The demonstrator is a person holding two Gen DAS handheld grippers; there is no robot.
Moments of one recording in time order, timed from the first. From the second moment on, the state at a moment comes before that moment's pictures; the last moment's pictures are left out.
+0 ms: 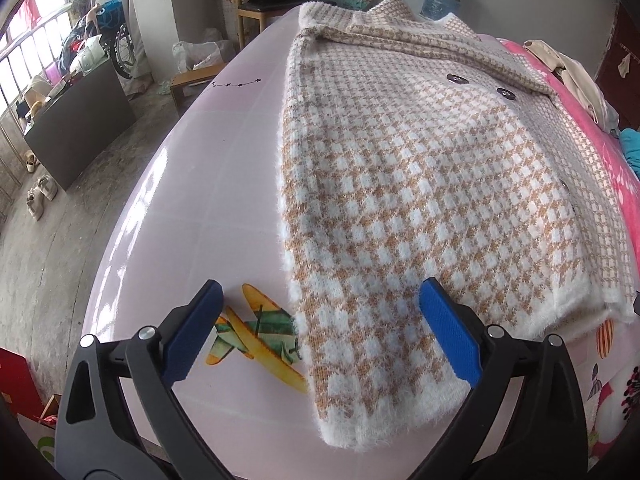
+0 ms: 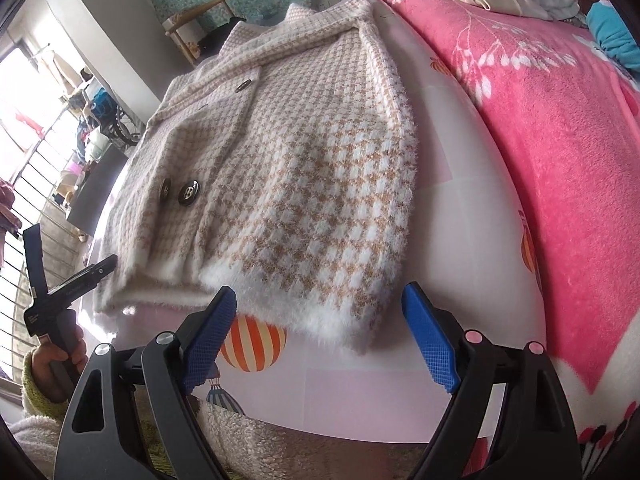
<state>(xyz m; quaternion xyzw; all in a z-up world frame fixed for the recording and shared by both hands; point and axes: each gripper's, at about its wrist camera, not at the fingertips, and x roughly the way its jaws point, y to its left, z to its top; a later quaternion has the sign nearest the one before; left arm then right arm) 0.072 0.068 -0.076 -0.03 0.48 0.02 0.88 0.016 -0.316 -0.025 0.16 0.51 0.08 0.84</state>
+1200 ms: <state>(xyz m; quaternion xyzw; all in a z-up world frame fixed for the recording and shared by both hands) 0.077 0.071 -0.080 -0.02 0.51 -0.02 0.86 0.015 -0.333 -0.028 0.23 0.50 0.05 0.83</state>
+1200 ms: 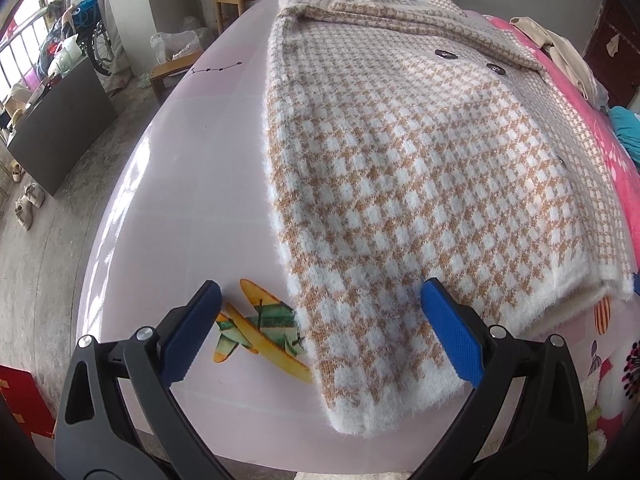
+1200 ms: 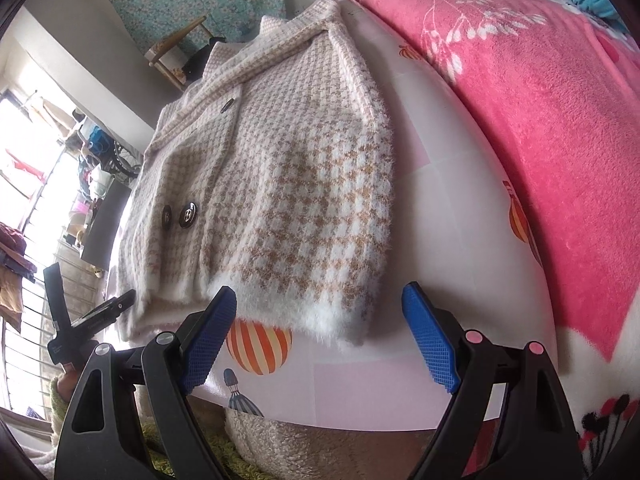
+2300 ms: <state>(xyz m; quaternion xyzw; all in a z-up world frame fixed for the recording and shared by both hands) 0.040 0.090 -0.069 -0.11 0.47 -0.09 0.87 0.033 -0.343 -0.039 0.30 0.51 0.03 0.80</state>
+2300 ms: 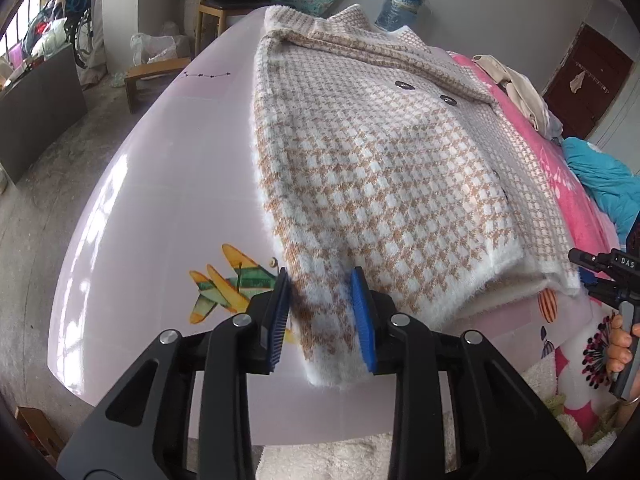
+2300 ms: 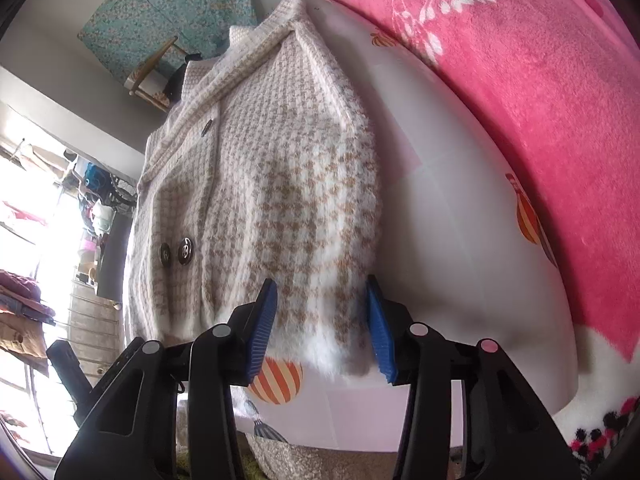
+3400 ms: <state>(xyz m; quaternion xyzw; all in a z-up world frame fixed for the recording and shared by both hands) 0.058 0.094 -0.072 -0.17 0.50 -0.08 0.84 0.047 -0.361 -0.055 0.33 0.51 0.11 0.79</state>
